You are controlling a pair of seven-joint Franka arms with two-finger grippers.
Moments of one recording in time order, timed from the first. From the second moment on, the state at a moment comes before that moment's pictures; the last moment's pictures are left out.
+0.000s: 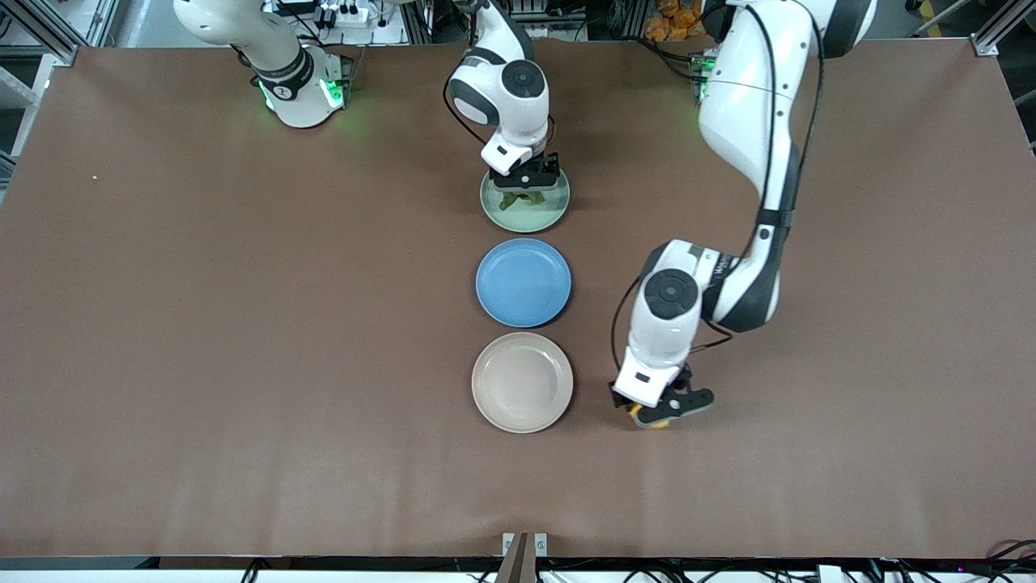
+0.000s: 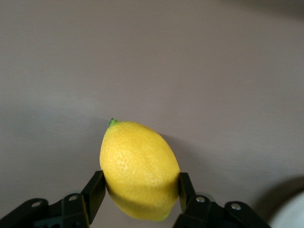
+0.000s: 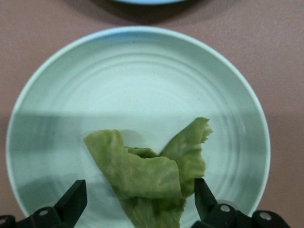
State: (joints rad) left arm -0.61 0.83 0.25 -1.39 0.00 2.38 -0.69; right arm 1.21 0.51 -0.08 -2.04 0.13 2.52 1.01
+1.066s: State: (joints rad) left arm -0.22 0.72 -0.01 -1.44 0.00 2.07 -0.27; right arm 1.23 0.54 -0.10 -2.00 0.09 2.54 1.04
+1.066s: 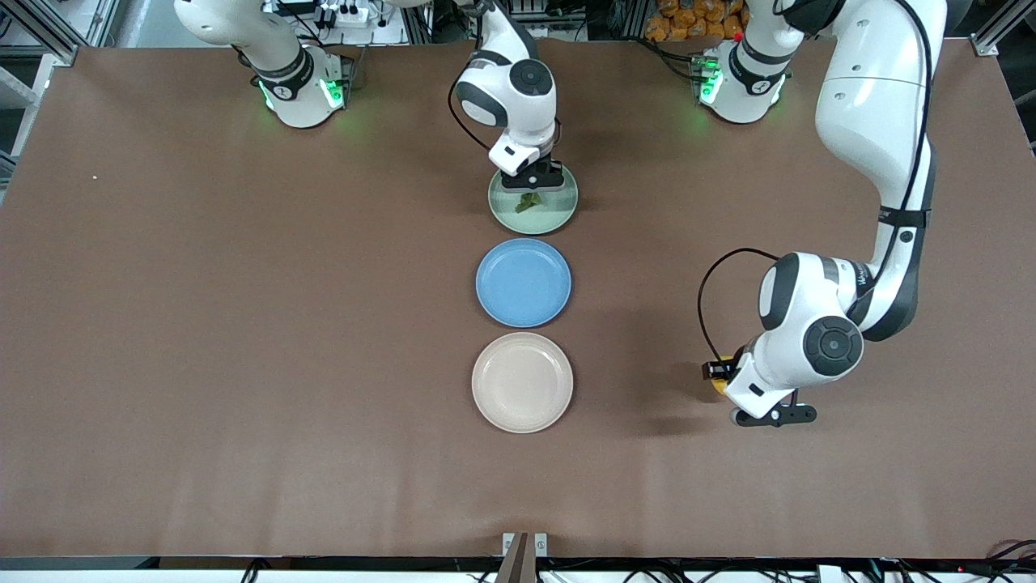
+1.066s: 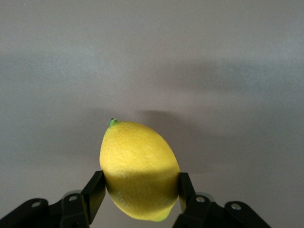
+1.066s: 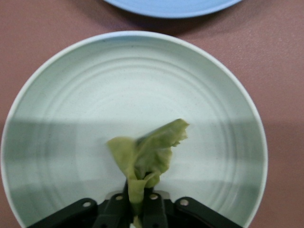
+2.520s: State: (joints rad) left arm -0.04 0.45 -0.01 -1.67 0.01 1.95 -0.18; right arm 0.82 0.46 -0.20 -1.58 0.09 1.88 0.65
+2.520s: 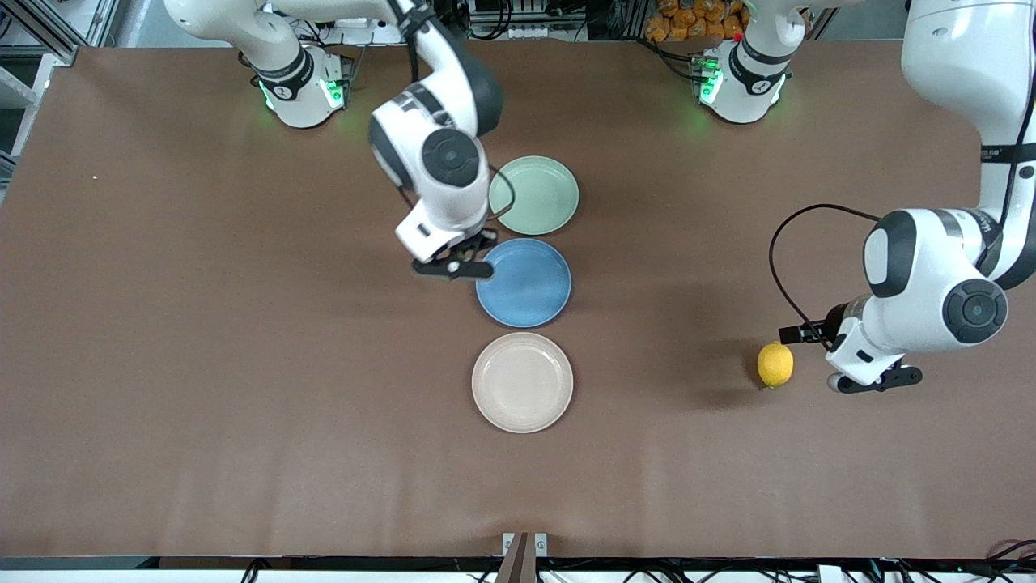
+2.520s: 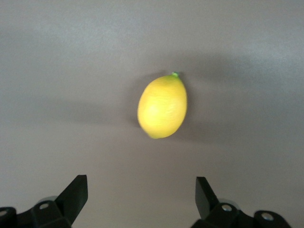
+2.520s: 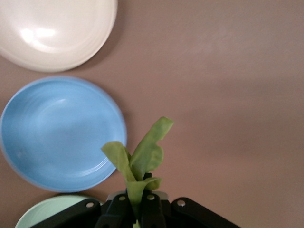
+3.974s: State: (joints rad) left arm -0.04 0.05 -0.01 -2.02 0.02 2.12 -0.18; right arm 0.25 0.51 -0.20 -1.58 -0.04 1.88 0.03
